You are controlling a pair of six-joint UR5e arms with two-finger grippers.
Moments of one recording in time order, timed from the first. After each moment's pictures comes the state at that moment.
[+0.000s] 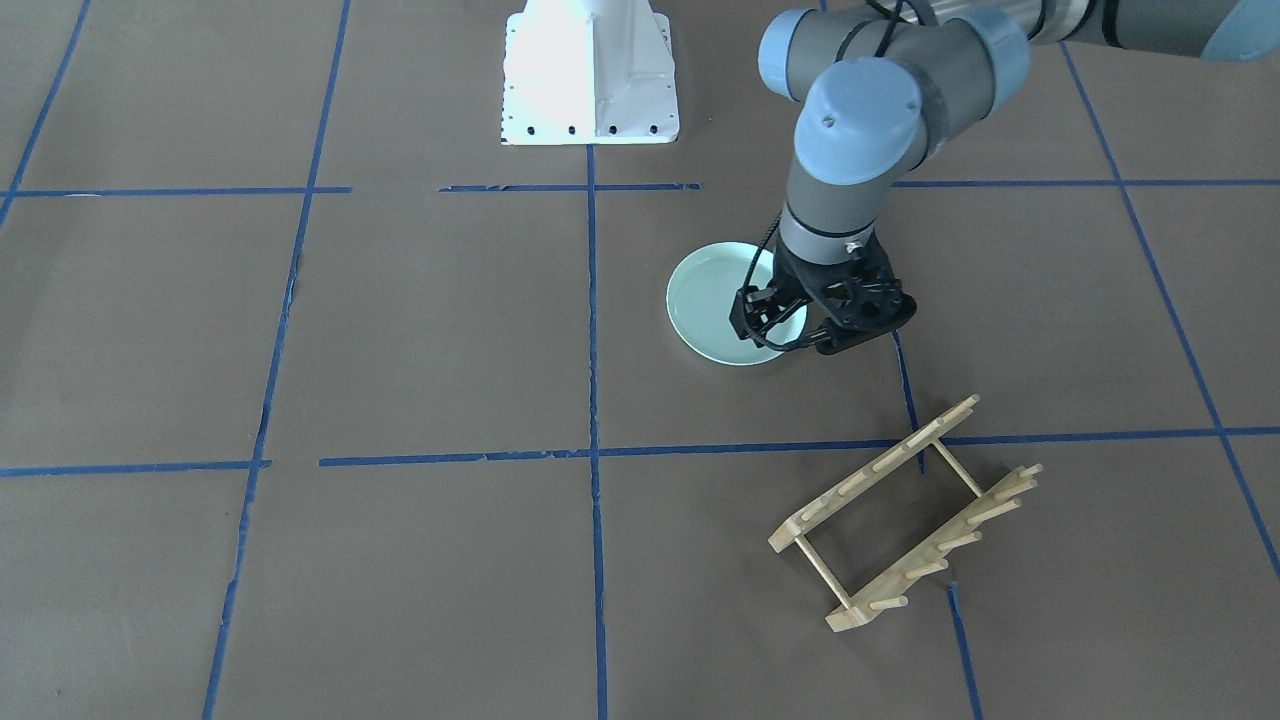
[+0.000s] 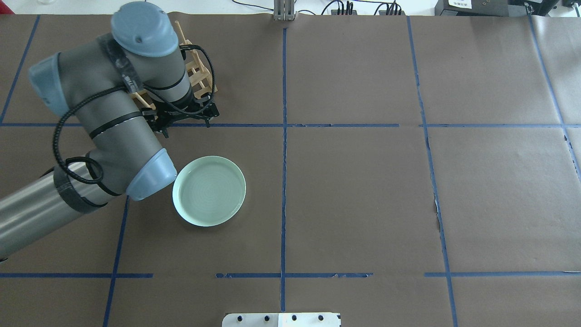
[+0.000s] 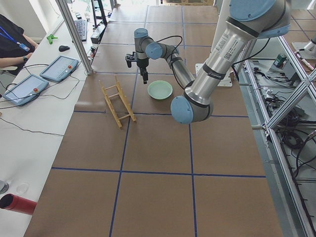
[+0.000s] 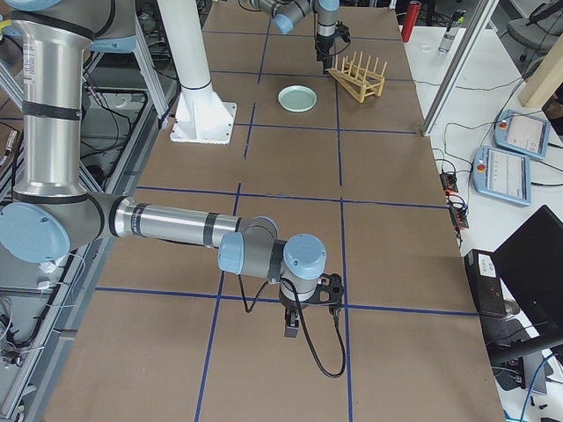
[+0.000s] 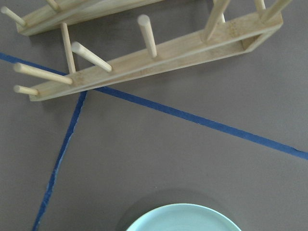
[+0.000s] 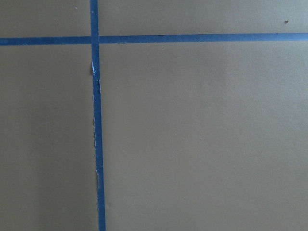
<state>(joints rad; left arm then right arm) -0.74 -2.30 -1.65 -1.31 -2.00 -1.31 1.62 -1.68 1.60 -1.60 2.30 -0.07</state>
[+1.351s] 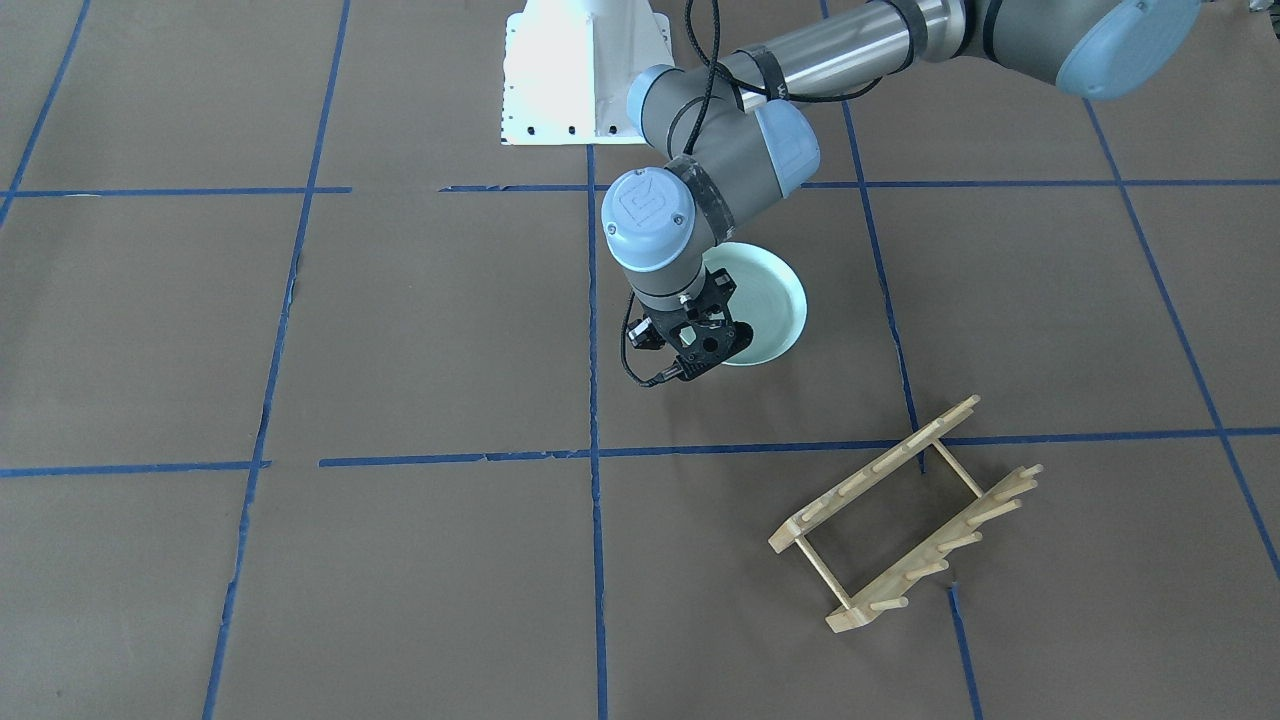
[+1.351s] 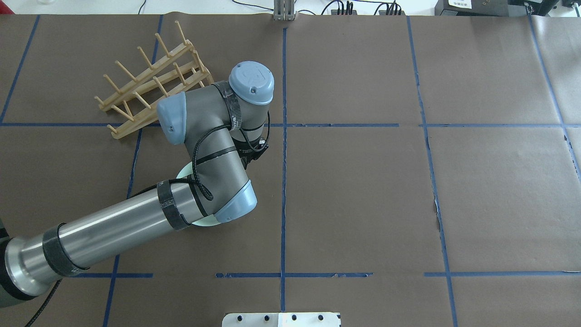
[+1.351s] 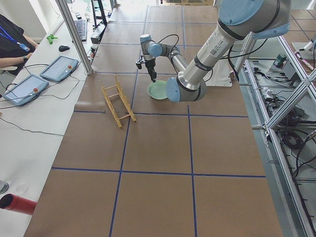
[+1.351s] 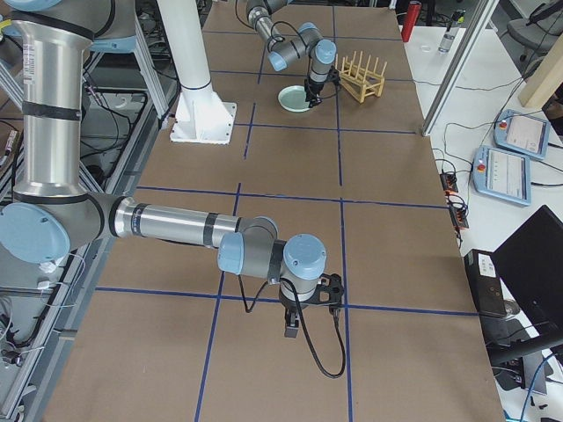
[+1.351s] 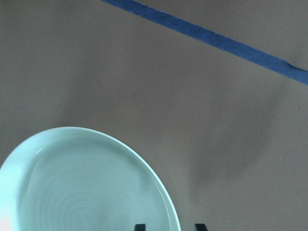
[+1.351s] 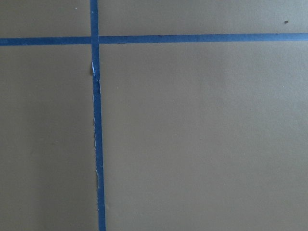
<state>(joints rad) -0.58 -2.47 -1.36 -1.32 -1.99 -1.48 1.62 -1.68 1.60 -1.60 2.30 -0.07</state>
